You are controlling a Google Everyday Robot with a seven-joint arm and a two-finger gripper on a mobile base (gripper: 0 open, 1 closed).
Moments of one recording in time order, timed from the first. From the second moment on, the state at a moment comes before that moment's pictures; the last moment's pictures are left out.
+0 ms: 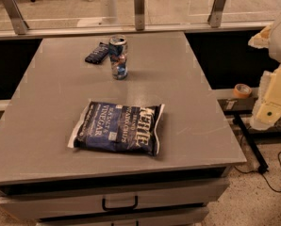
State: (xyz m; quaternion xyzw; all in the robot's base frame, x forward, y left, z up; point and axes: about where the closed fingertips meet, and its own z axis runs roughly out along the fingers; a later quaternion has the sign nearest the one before) arm 0.438 -0.215 0.982 -0.60 0.78 -0.04 0.17
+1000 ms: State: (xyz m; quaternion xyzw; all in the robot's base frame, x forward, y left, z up) arm 0.481 -0.165 0.995 -0.56 0.77 0.07 0.30
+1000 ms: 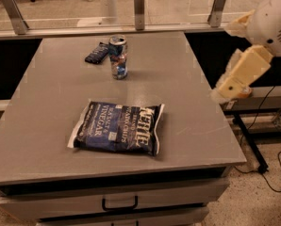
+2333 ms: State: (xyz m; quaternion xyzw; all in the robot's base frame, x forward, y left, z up) arm 0.544 -0.034 1.014 -0.49 0.68 0.23 0.49
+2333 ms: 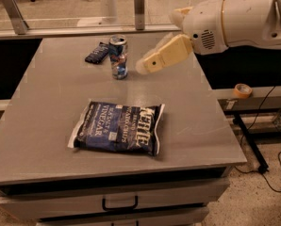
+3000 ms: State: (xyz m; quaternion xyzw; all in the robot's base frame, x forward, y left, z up) arm 0.606 0.015 0.975 -0.46 0.65 0.26 0.55
